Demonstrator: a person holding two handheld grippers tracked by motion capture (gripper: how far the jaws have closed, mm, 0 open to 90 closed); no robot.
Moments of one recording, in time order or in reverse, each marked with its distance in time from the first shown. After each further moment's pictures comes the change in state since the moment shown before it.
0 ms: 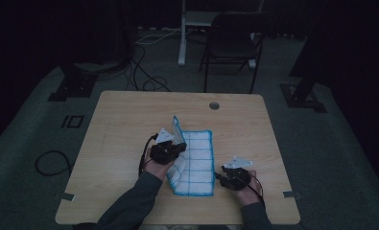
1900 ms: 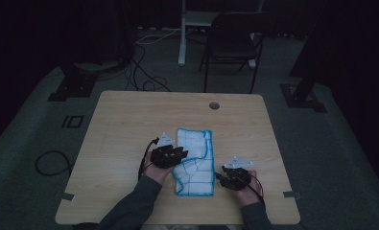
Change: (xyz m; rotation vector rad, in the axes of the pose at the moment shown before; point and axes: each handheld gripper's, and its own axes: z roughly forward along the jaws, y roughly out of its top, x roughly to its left) left arm 0.001 -0.019 -0.003 0.050 0.007 -0.021; right arm -0.001 -0.001 0.000 -0.001 -0.008 0.001
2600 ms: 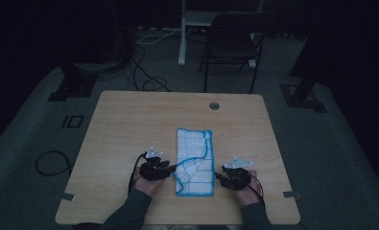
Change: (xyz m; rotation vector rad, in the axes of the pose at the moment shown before) left arm 0.022 -0.056 0.002 0.100 0.019 -0.128; right arm 0.000 0.000 0.000 0.003 -0.002 0.005
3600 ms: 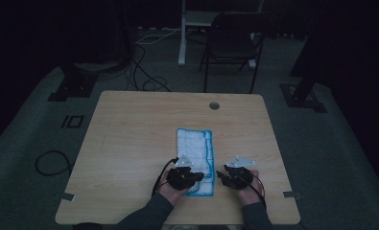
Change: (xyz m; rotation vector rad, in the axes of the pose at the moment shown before) left arm -0.094 0.016 0.026 0.026 -0.230 0.211; right arm -0.005 -0.001 -0.003 -0.011 -0.024 0.022
